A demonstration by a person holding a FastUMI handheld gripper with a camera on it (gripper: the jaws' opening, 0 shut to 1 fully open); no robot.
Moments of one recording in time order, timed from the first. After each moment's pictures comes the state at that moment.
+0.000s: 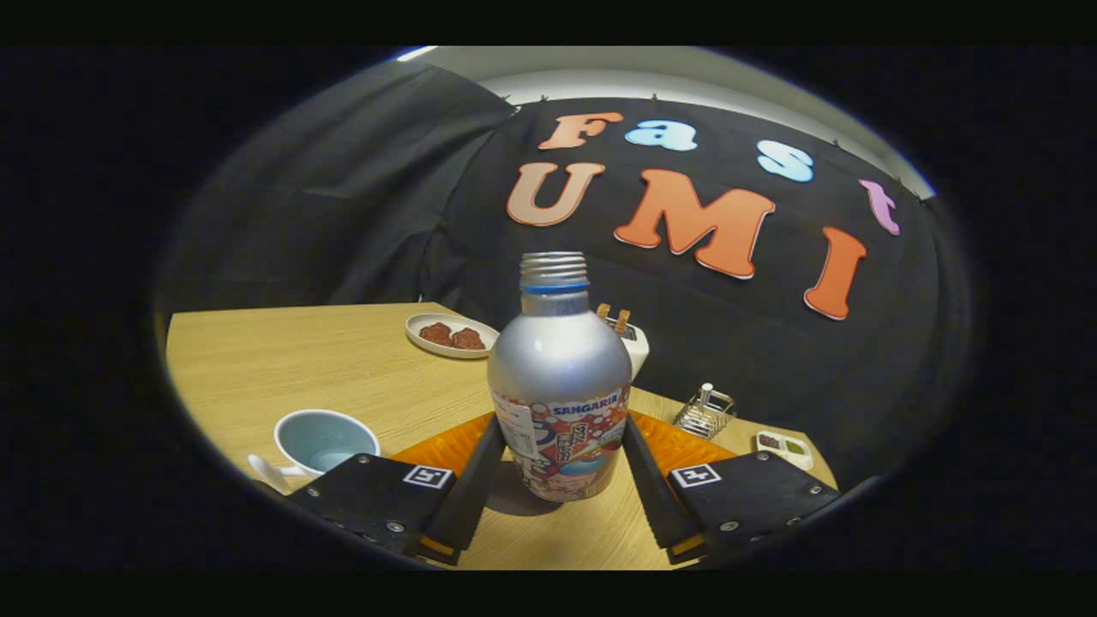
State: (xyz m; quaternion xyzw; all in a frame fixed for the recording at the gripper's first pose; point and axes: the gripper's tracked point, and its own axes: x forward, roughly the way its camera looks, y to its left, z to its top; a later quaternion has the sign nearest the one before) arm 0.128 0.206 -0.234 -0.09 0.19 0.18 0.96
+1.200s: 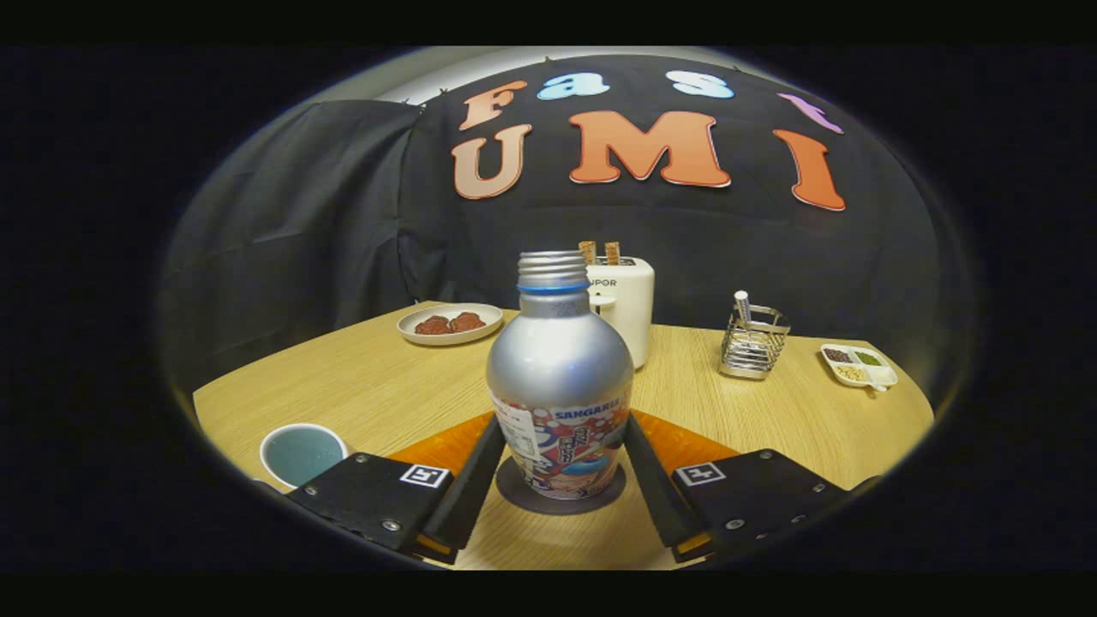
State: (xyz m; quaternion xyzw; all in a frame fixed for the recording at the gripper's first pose) arm 0.132 0.219 -0.299 0.03 0.27 0.17 0.95
